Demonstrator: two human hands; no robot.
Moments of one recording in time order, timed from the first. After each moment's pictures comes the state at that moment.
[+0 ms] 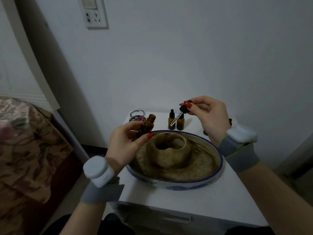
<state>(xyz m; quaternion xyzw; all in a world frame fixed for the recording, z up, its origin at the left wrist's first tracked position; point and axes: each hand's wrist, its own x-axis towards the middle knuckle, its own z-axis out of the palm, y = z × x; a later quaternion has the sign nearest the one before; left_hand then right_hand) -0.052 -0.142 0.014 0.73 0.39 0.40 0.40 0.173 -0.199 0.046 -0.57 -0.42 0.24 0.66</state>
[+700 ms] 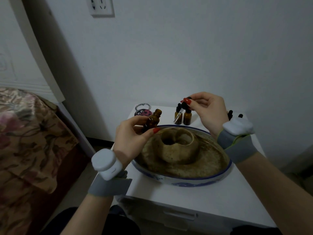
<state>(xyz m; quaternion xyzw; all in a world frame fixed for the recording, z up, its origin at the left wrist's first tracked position) -0.049 -0.139 0.010 0.70 0.43 0.40 0.40 0.168 -0.171 0.029 -0.60 -0.44 0.23 0.63</state>
